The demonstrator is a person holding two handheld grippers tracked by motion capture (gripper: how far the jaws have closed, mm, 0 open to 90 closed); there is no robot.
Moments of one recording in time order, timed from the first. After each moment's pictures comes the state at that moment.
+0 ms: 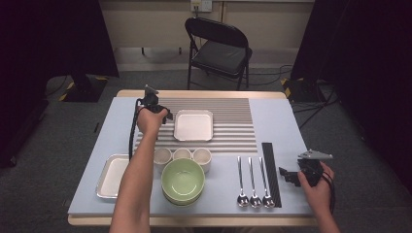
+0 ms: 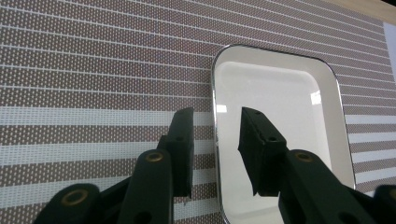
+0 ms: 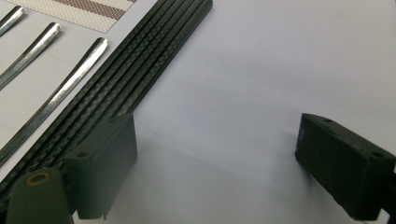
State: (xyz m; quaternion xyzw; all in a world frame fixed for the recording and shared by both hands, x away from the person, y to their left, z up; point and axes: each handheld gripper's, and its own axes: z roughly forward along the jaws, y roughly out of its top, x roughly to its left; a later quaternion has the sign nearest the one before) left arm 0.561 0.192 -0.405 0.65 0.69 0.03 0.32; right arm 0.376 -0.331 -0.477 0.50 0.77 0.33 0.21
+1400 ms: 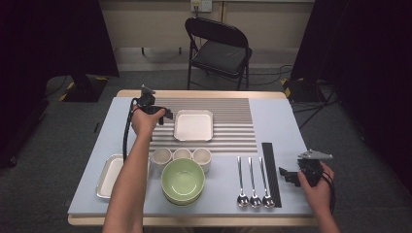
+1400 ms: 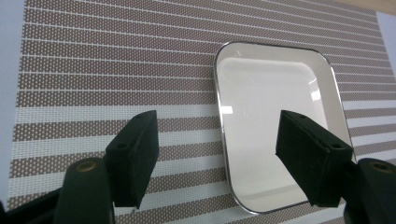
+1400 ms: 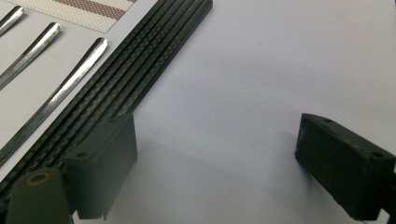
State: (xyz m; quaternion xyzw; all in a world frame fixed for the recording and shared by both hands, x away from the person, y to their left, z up) left arm 0.548 0.202 -0.397 0.67 0.67 0.05 0.32; right arm 0.376 -0.331 -0.477 0.50 0.77 0.32 0.22
